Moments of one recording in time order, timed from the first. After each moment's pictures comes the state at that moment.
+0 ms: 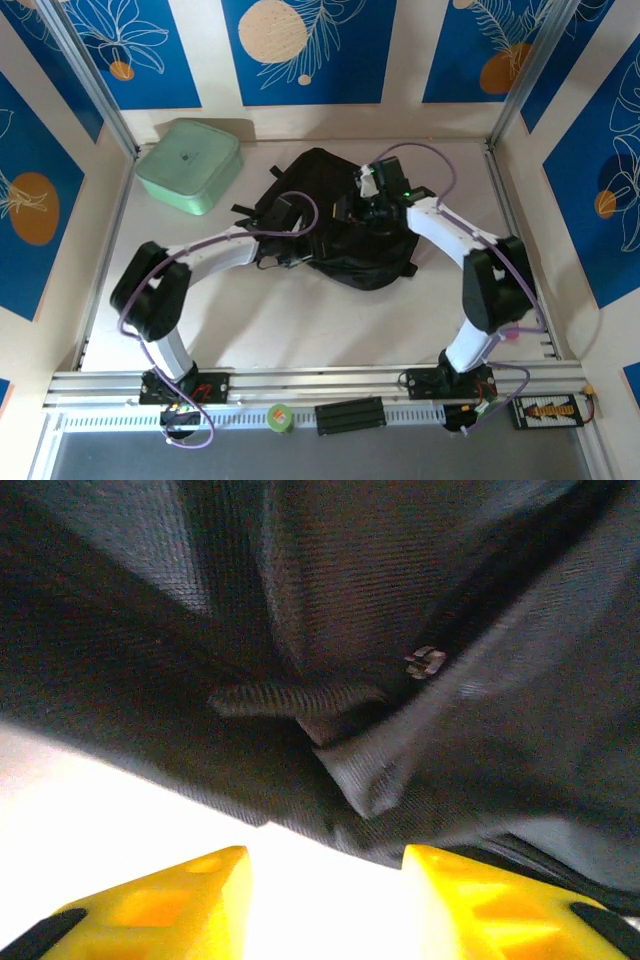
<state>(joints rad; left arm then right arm) -0.65 1.69 1.10 -0.38 0.28 -0.83 0.39 1.65 1.24 -0.43 -0.45 0.52</state>
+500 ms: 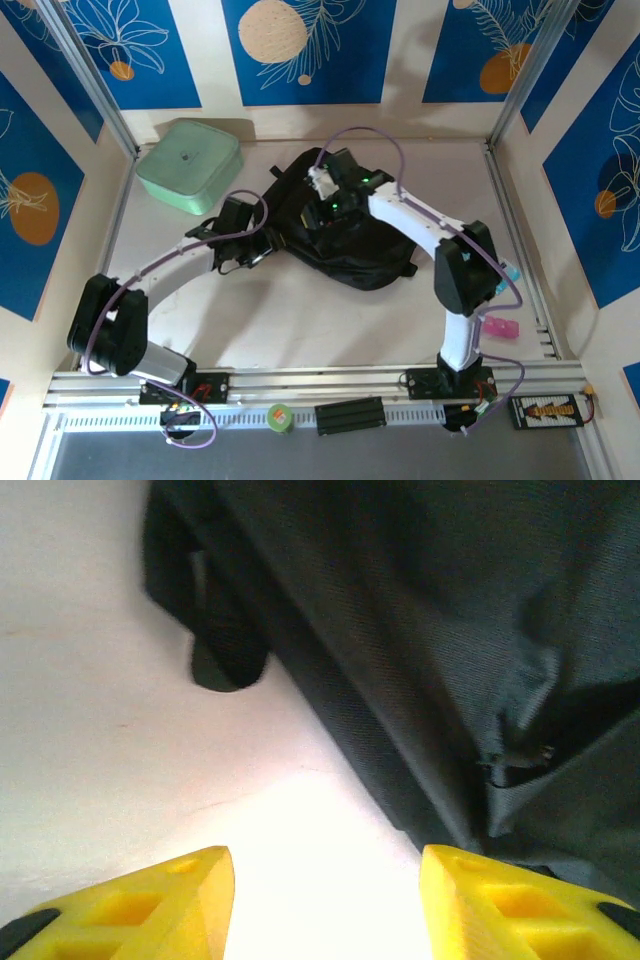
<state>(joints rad) -0.44 1.46 0.90 -0.41 0.24 -0.89 0.61 1.91 1.61 -0.72 -0.26 0.10</state>
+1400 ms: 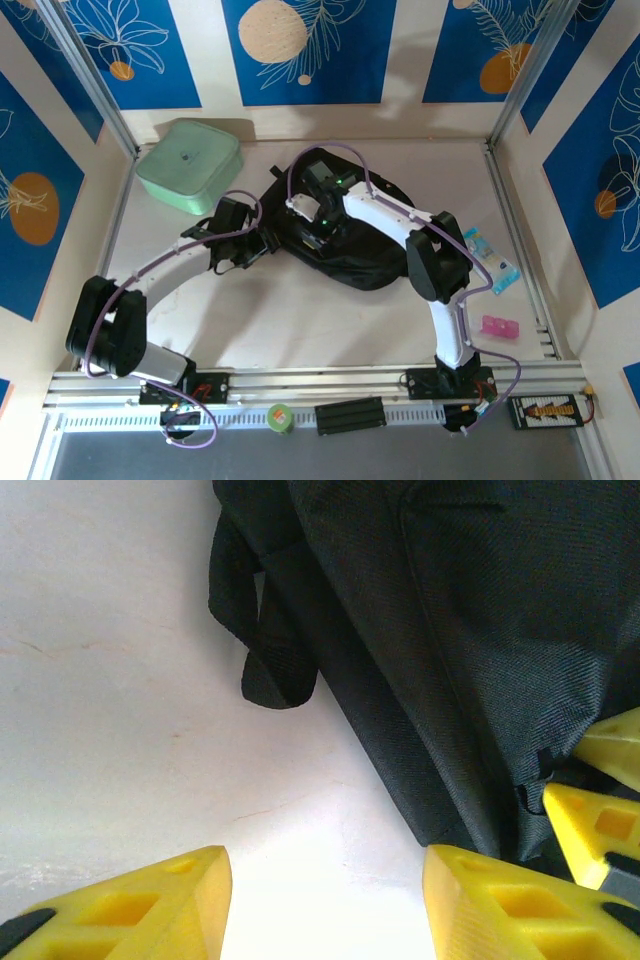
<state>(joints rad) -0.41 1.45 0.90 -0.42 0.23 -0.89 0.65 2.07 1.74 -0.94 -0.17 -0.33</state>
